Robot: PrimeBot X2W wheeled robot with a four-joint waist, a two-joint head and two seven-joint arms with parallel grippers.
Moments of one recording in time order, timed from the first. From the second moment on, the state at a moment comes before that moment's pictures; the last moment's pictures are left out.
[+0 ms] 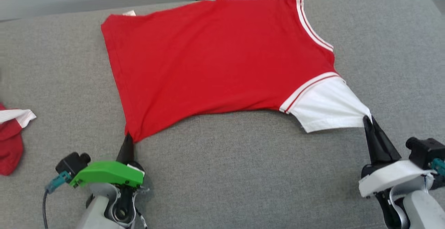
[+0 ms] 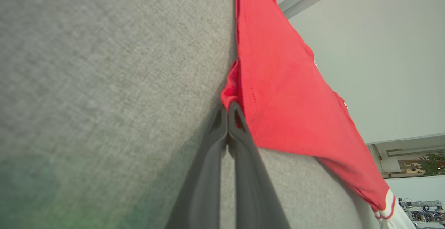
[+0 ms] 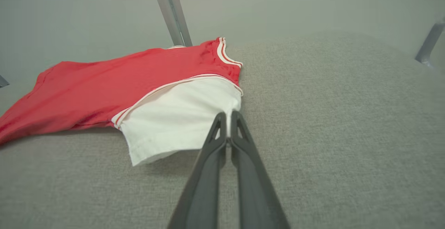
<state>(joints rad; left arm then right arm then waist) -0.44 0.12 -0.34 0.83 -1.21 -0.14 -0.23 -0.18 -0.26 0.09 0.29 0.41 0.13 -0.26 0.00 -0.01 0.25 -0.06</state>
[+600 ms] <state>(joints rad) -0.14 0.17 -0.33 0.88 -1.29 -0.14 -0.27 0.26 -0.29 0.19 0.18 0.47 0.13 -0.26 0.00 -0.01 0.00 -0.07</state>
